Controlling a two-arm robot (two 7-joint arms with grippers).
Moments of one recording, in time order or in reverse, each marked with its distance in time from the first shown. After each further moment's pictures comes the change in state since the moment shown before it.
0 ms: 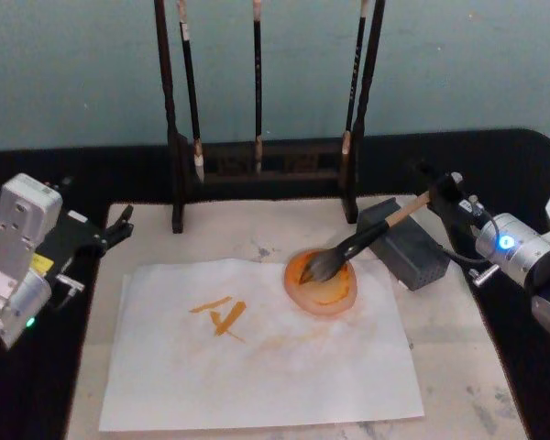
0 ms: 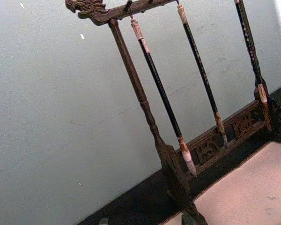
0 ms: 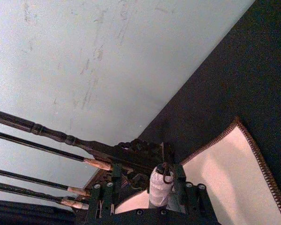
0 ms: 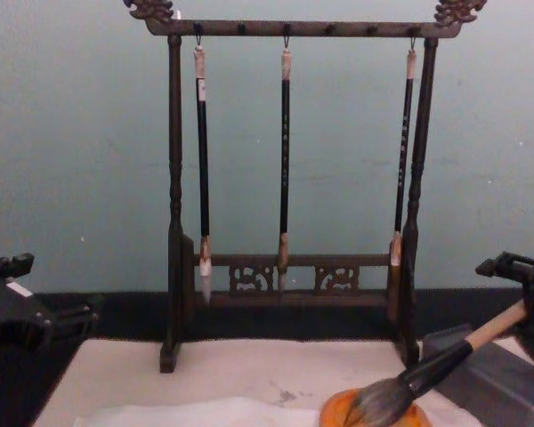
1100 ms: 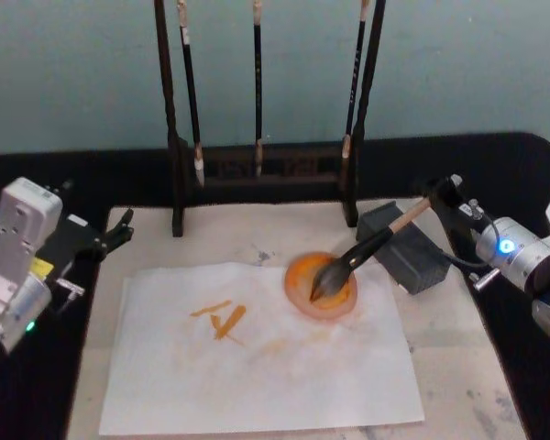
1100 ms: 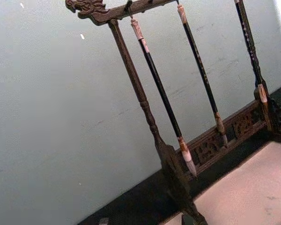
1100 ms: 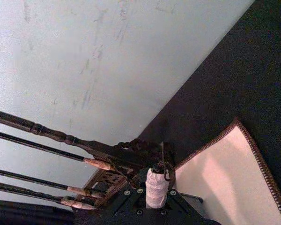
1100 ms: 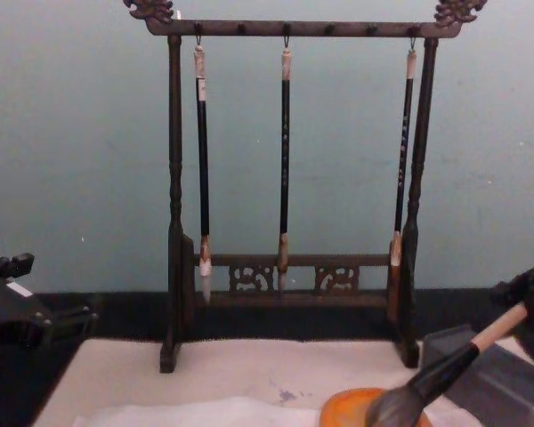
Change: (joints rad) left arm 0.000 0.000 0.000 0.000 0.000 0.000 0.000; right arm -0.001 0.000 0.001 -0.001 -0.001 0.001 0.000
